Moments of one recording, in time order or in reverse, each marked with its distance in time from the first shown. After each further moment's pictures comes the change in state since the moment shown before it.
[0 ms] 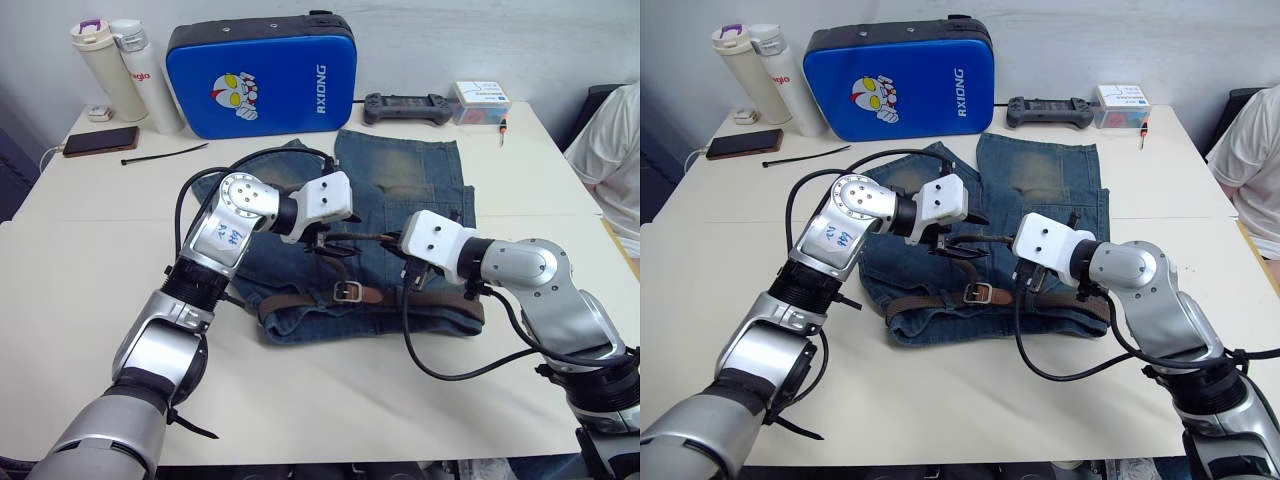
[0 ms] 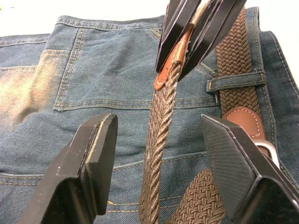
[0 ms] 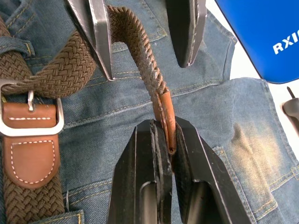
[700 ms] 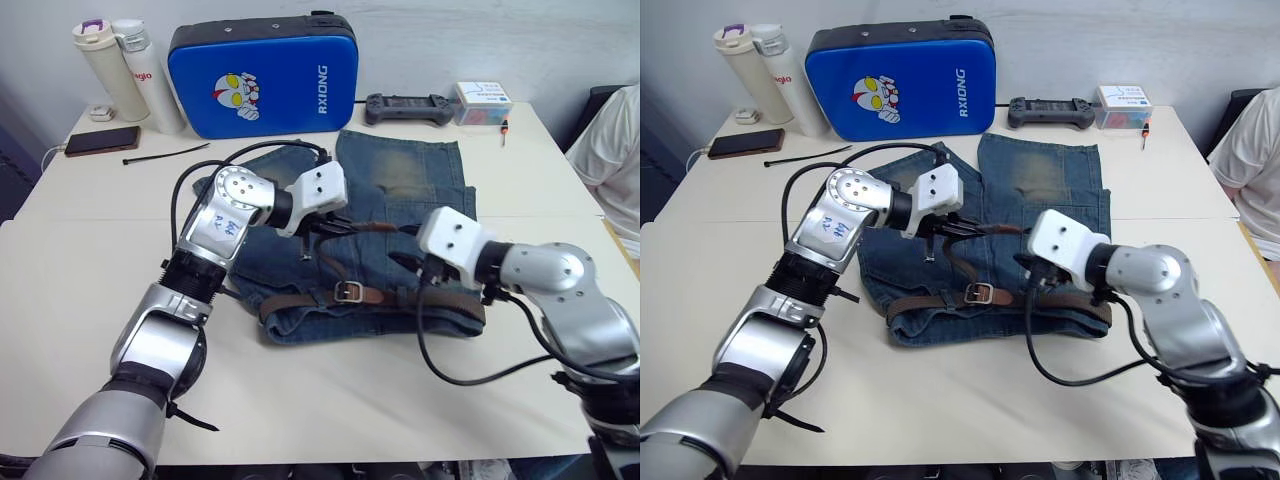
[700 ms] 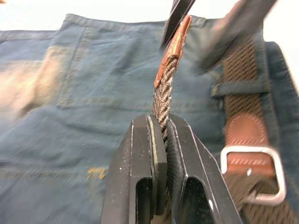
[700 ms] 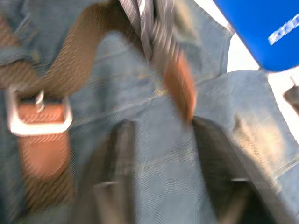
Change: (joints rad) left arm -0.038 0.043 0.008 0.075 0.004 -0.012 0.000; right arm 0.120 -0.084 -0.119 -0.102 0.090 0.082 0.045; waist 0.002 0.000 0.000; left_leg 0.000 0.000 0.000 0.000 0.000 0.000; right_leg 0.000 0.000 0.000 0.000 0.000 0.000
